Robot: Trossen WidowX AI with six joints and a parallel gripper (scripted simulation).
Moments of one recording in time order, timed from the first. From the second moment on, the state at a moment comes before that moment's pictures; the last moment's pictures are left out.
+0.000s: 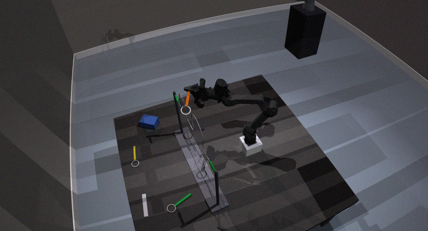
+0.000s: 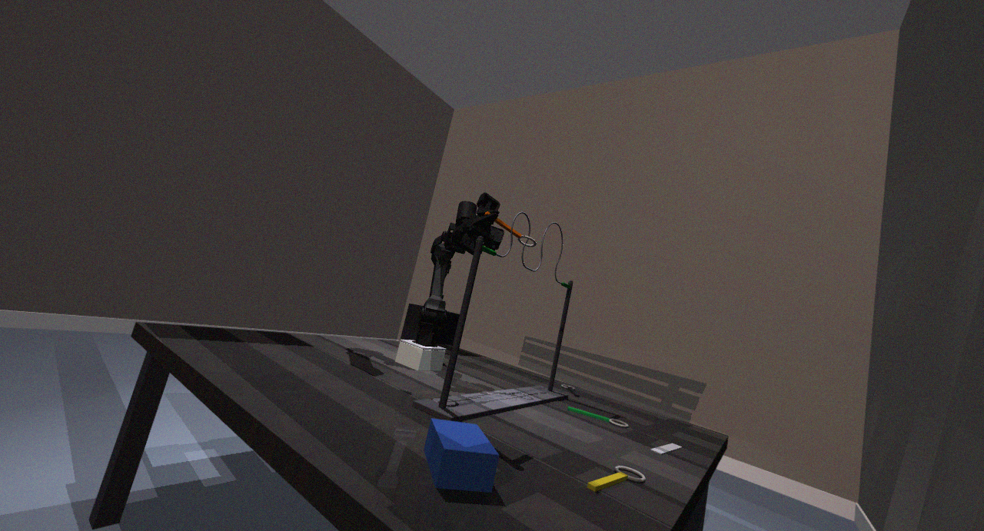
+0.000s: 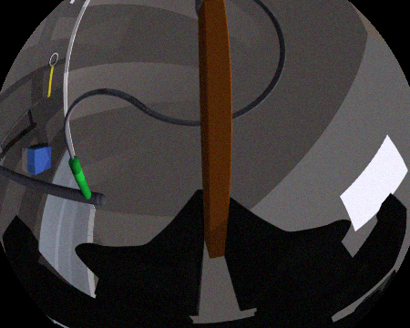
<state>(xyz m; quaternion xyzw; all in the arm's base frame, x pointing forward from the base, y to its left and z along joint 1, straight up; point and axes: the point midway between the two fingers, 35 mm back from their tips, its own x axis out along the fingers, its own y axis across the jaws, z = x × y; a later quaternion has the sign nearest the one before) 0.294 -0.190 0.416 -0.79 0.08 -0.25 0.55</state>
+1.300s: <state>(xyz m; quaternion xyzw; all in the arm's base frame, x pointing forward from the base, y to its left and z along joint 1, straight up) 0.297 -0.206 0.323 -0.63 0.14 -0.21 0.73</state>
